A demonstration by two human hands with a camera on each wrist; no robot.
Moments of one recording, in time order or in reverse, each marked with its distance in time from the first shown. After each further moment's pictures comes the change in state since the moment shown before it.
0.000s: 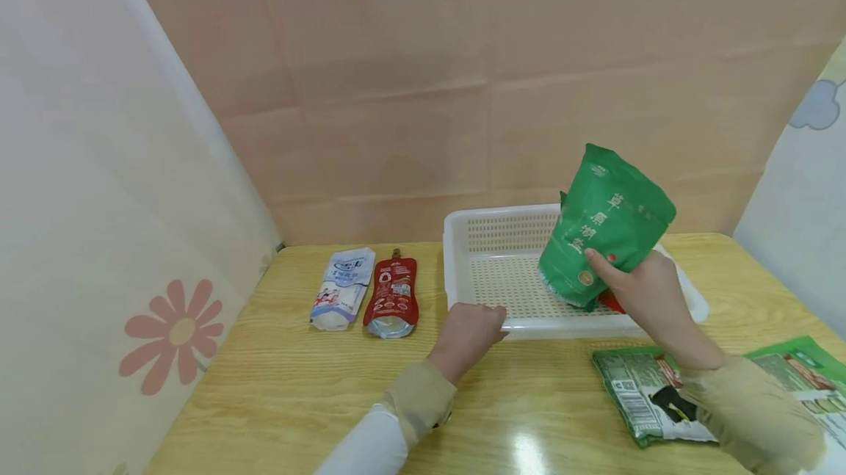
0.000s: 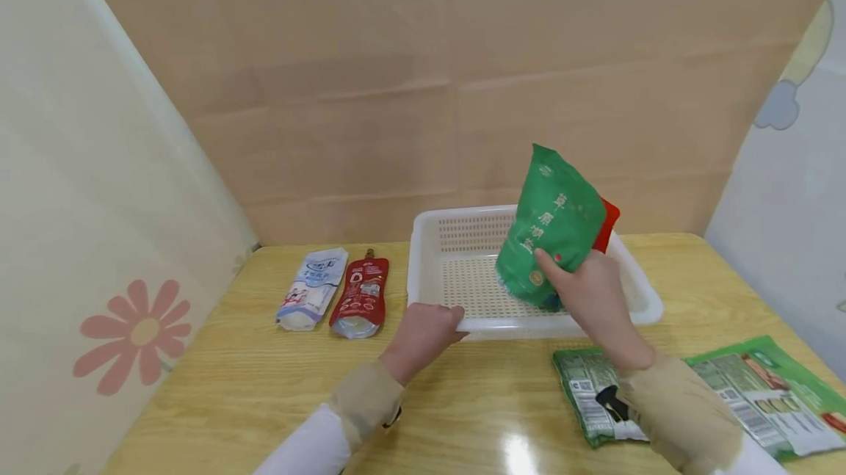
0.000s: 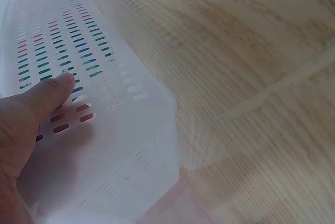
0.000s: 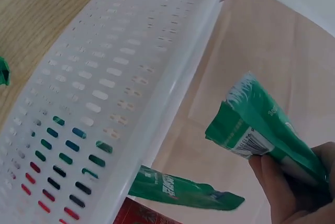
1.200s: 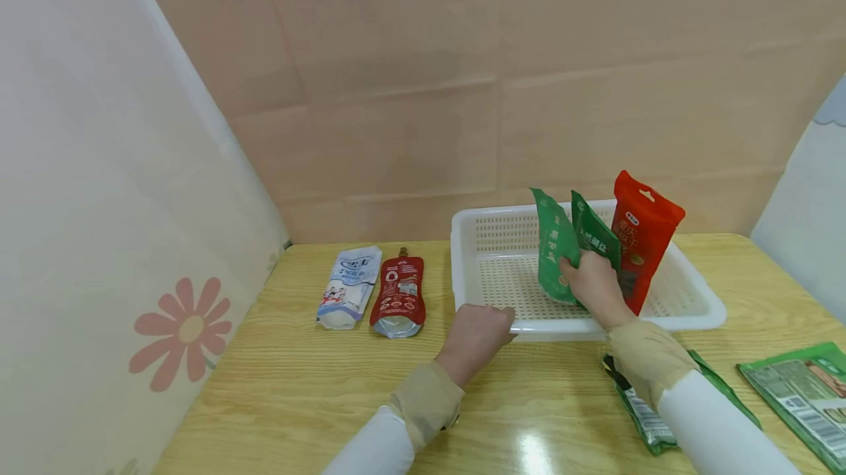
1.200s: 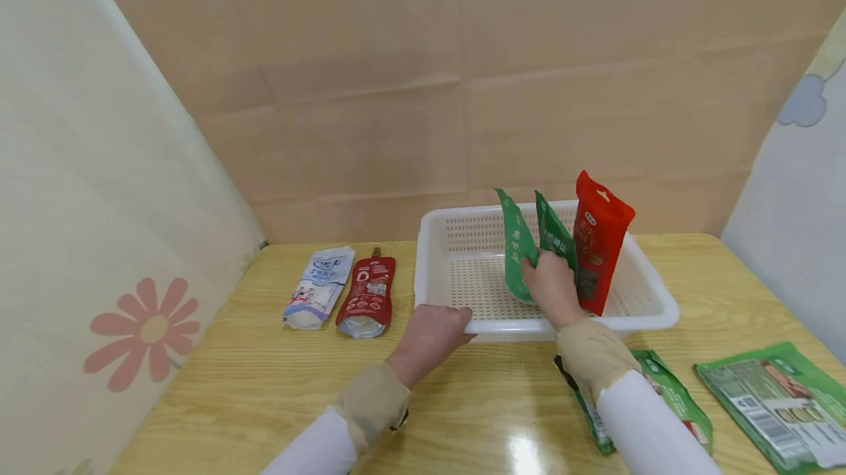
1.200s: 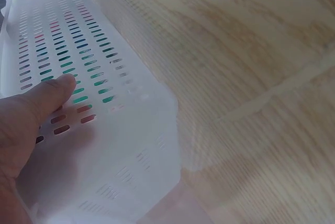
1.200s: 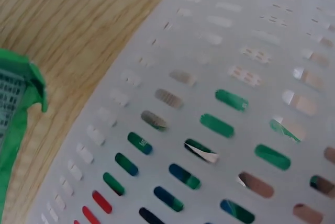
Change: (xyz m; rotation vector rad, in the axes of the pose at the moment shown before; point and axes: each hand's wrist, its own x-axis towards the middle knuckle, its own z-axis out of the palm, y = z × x) left_hand 0.002 0.002 0.003 -0.002 -0.018 -0.017; right_hand 0.053 0.043 0.080 -0.119 -0.196 0.171
